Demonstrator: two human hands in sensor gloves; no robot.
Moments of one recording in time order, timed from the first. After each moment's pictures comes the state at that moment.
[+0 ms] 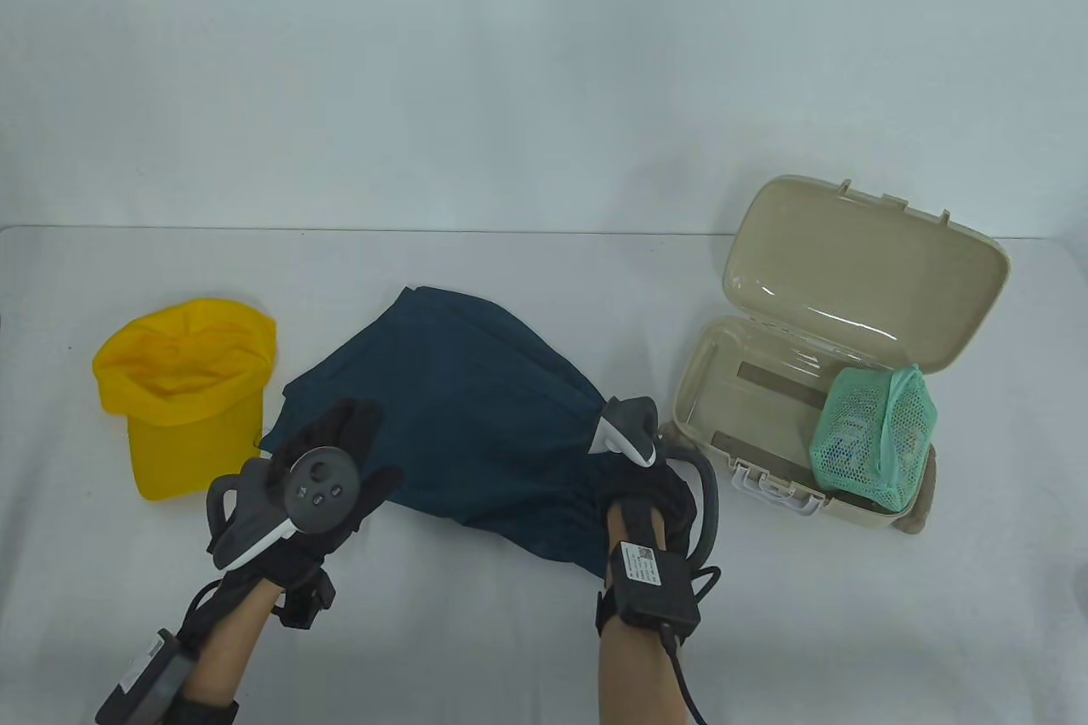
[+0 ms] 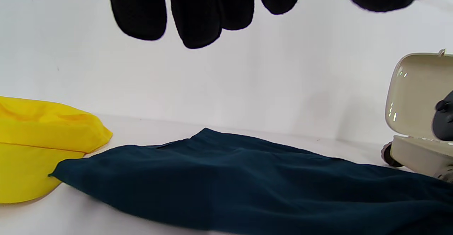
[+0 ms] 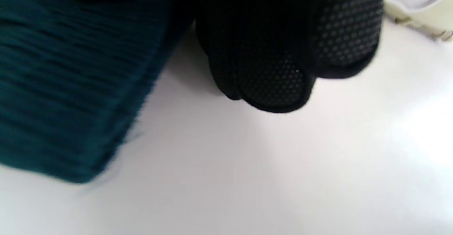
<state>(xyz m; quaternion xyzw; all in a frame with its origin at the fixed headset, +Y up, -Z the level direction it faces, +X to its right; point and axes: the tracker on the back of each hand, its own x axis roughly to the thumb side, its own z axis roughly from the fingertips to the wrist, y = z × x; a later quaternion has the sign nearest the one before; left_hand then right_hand) -0.230 -0.655 -0.299 0.03 -0.09 0.08 0.99 0.089 -0.750 -0.399 0.22 -0.39 -0.89 0.07</state>
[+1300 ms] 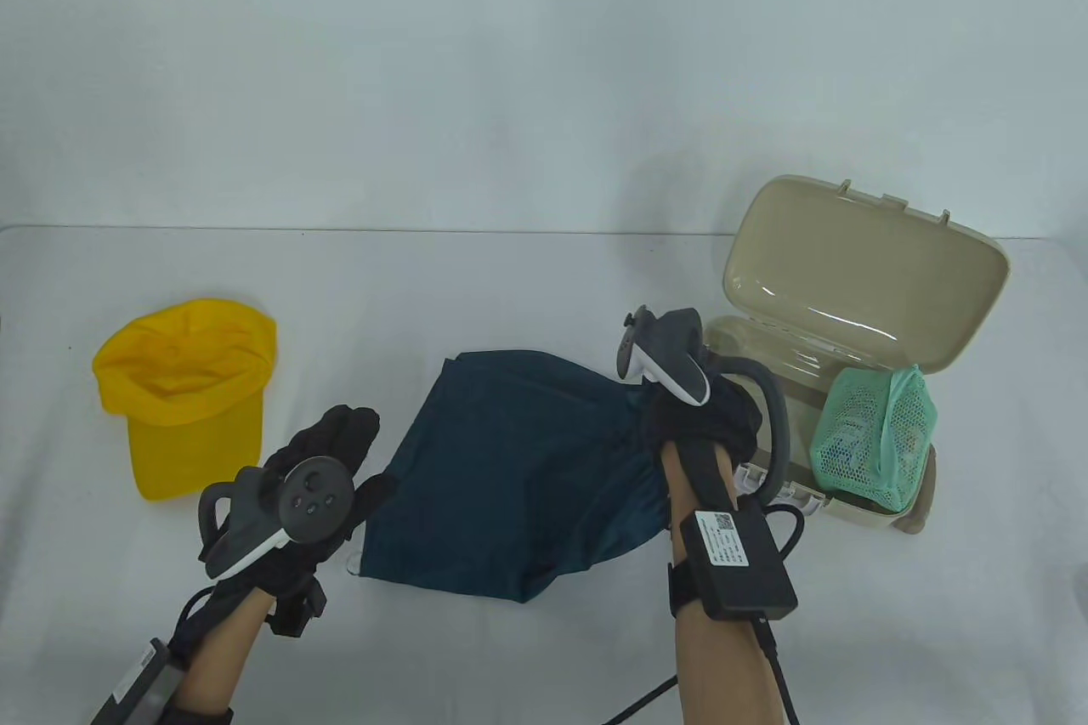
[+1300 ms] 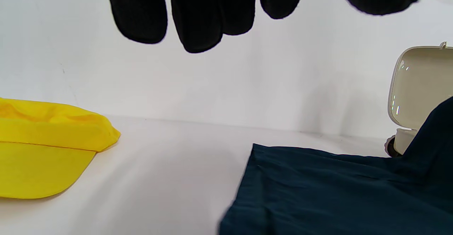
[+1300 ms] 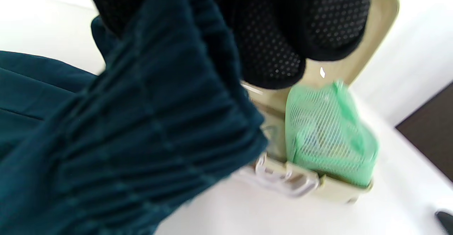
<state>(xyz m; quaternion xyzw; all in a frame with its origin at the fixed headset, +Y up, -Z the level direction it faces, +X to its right) -0.237 -0.659 -0.296 0.02 -0.08 0.07 0.99 0.093 -0.579 -0.402 0.16 -0.20 -0.95 0.16</state>
